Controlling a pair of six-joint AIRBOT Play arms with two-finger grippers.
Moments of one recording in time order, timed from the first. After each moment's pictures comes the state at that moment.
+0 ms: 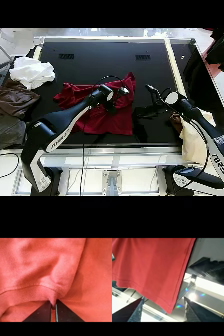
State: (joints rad) left arm -0.69 -1.88 1.60 1.62 -1.07 -1.20; right arm 0.19 -1.27 0.90 -0.97 1.06 1.37
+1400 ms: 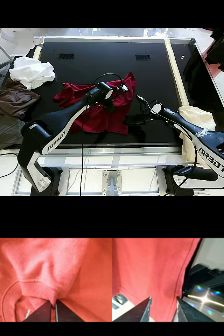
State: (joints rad) left arm -0.69 -1.84 1.61 1.69 -1.11 -1.21; right arm 0.32 -1.42 0.77 -0.79 0.80 1.32
